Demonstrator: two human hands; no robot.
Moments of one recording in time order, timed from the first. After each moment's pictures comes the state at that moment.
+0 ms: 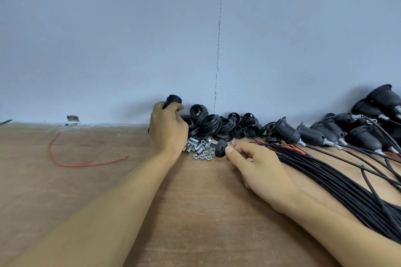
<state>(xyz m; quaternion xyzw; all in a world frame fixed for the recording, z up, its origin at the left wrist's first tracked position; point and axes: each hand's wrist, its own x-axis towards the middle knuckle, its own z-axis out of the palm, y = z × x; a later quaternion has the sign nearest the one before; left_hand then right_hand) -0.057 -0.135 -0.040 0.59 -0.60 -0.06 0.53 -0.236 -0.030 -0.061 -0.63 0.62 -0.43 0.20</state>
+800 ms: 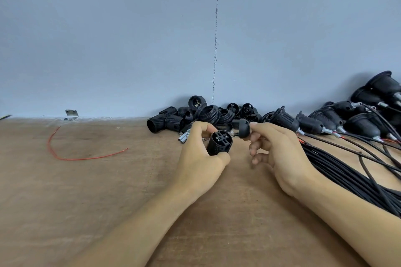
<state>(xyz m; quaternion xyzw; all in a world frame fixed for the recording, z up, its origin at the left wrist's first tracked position) -0.087 -0.039 -0.060 0.43 -0.65 -0.41 0.47 -0.252 -0.022 -0.044 -0.47 0.46 -0.62 0.43</state>
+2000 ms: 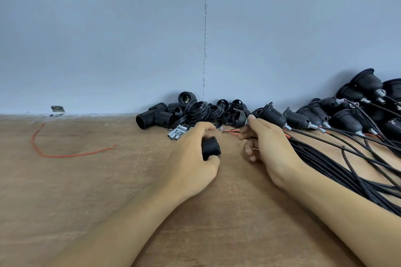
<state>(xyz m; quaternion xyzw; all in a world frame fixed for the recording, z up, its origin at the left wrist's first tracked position) -0.084 -0.039 -0.067 0.45 -0.77 -0.23 0.39 -0.258 -0.028 -0.046 -0.43 0.56 -0.58 0.40</state>
